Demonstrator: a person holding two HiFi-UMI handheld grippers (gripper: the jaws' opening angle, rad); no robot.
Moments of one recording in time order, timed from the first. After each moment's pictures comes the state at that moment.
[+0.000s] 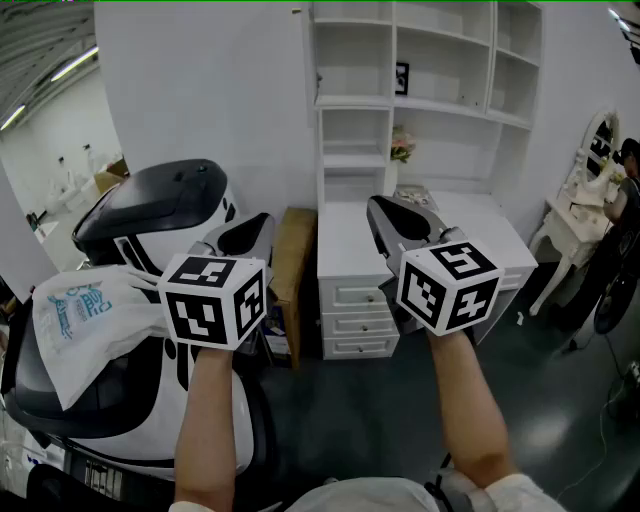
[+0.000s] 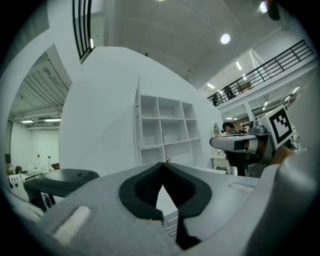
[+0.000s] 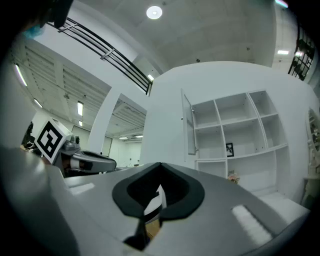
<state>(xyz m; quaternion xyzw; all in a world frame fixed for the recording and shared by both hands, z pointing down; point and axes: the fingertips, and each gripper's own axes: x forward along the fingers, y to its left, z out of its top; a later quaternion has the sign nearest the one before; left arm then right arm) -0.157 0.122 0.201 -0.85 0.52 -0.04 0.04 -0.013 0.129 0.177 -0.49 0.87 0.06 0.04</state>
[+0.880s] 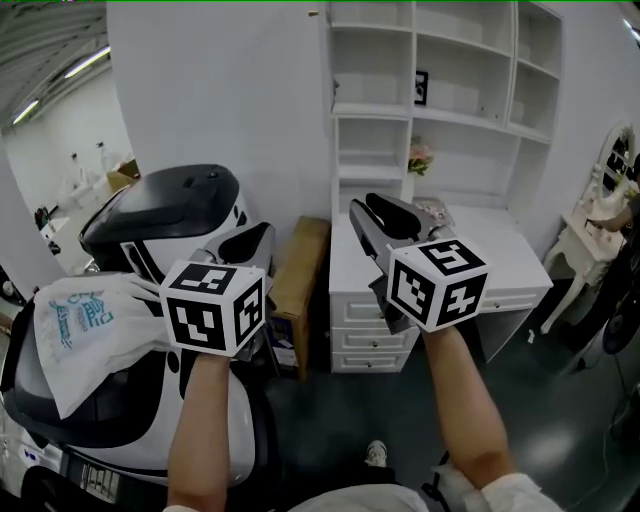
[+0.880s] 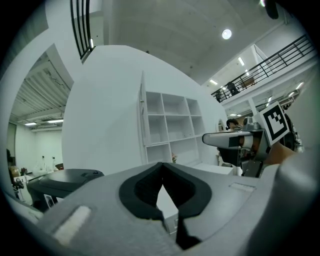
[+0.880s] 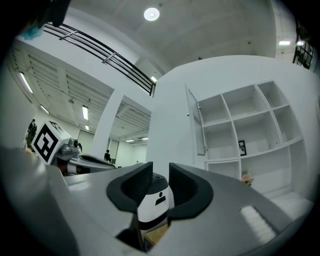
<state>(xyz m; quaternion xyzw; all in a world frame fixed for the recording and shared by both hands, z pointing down) -0.182 0.083 0.210 -0.84 0.54 -0.06 0.03 -0.051 0.072 0.178 -0.45 0.89 0.06 0.05</state>
